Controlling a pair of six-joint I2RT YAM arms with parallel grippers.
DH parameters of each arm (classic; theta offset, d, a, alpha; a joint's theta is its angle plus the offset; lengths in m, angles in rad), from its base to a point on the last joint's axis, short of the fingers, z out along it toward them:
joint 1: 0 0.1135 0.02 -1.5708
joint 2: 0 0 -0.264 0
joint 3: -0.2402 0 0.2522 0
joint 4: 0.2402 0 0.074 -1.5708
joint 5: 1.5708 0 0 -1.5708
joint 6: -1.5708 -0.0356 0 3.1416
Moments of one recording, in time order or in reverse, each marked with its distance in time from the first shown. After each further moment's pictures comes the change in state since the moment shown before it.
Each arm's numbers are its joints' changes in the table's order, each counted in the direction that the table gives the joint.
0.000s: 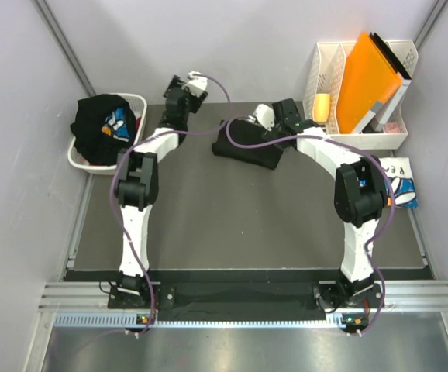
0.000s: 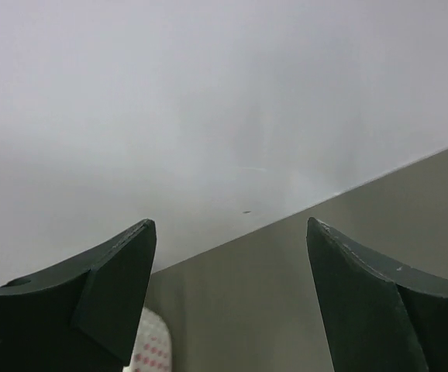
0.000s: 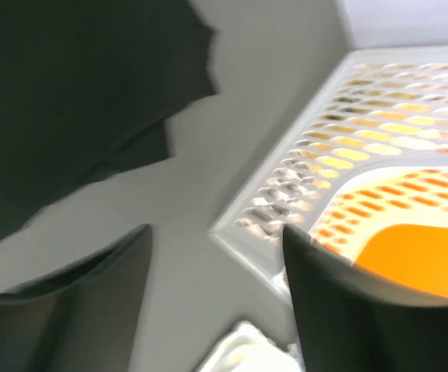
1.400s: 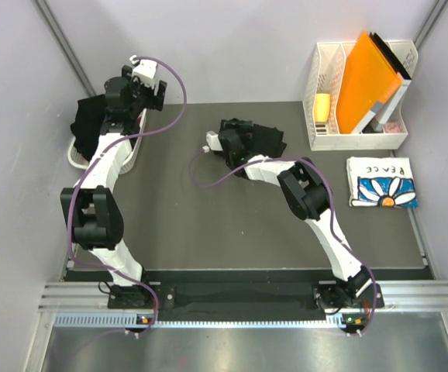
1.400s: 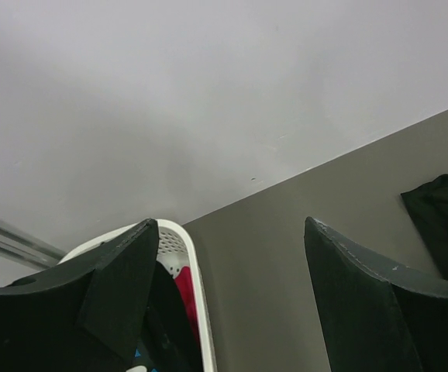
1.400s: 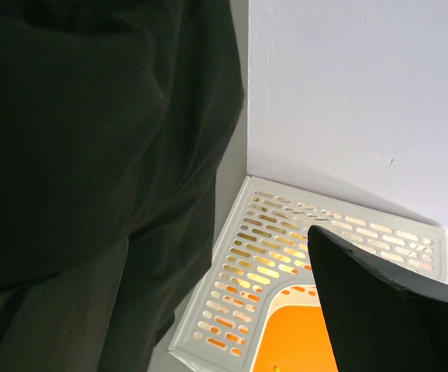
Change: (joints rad) left arm 0.211 -0.627 0.323 0.325 0.359 0.234; right arm 0.278 0.420 -0.106 -0.664 0.455 0.473
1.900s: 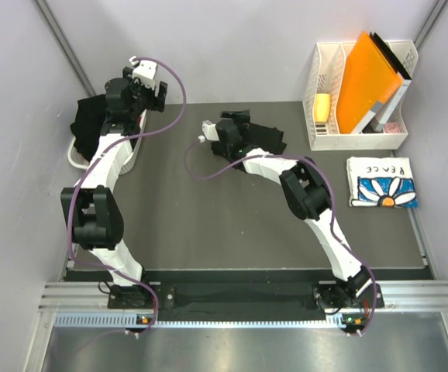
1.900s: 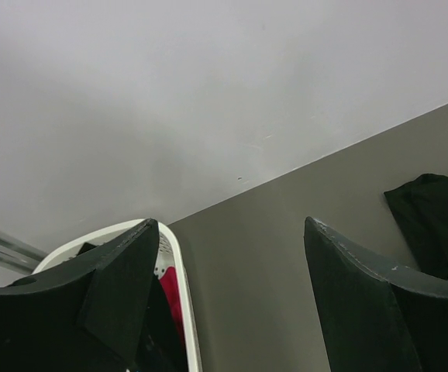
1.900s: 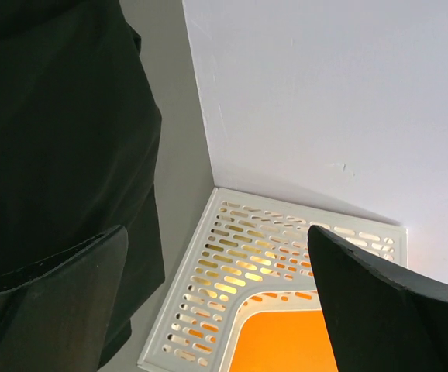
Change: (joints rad) left arm 0.000 0.000 0.013 -0.008 0.029 0.040; right arm 0.005 0.003 -0.152 0.080 -0.006 0.013
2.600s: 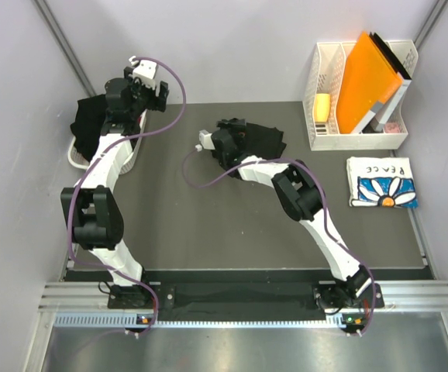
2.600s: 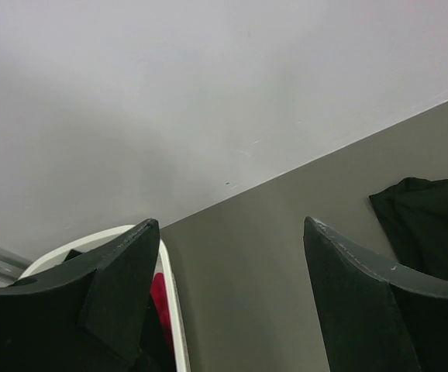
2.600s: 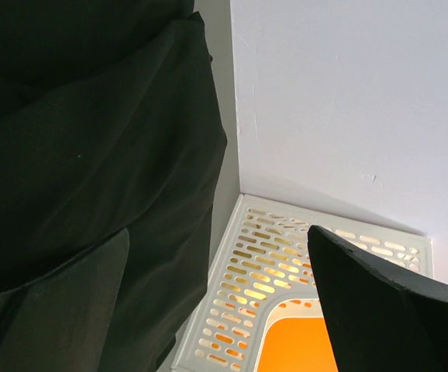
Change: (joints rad) left arm -0.002 0.000 0.000 -0.007 0.035 0.026; right arm 0.033 0.072 0.015 -0.055 0.020 -0.016
